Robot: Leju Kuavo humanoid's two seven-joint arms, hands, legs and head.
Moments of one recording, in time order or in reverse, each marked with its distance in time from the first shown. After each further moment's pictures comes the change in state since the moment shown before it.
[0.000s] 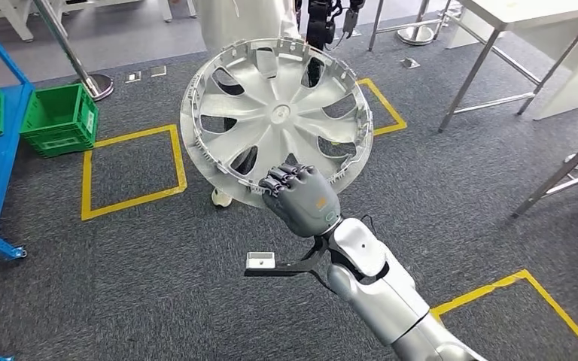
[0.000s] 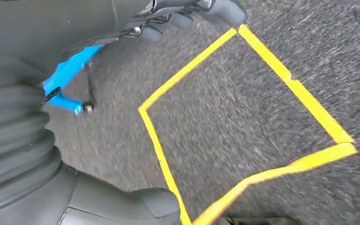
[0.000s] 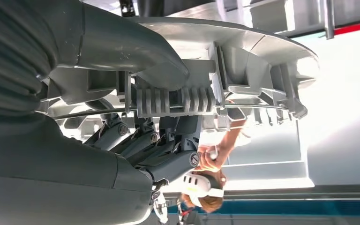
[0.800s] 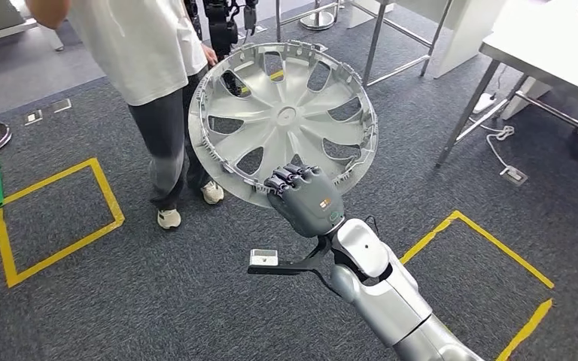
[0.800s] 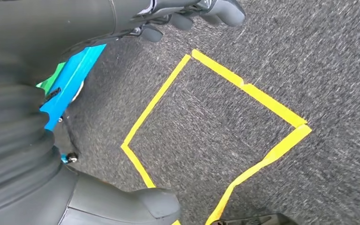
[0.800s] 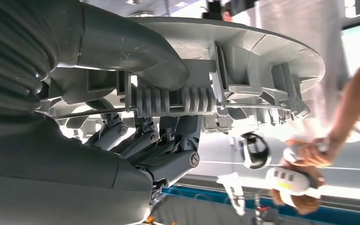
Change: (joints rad) left arm 0.000 -0.002 0.000 -0.002 -0.005 -0.008 0.008; right arm 0.017 0.000 -0.021 -0.007 0.004 0.022 0.019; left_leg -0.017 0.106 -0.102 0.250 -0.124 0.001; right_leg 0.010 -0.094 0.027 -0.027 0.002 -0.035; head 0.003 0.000
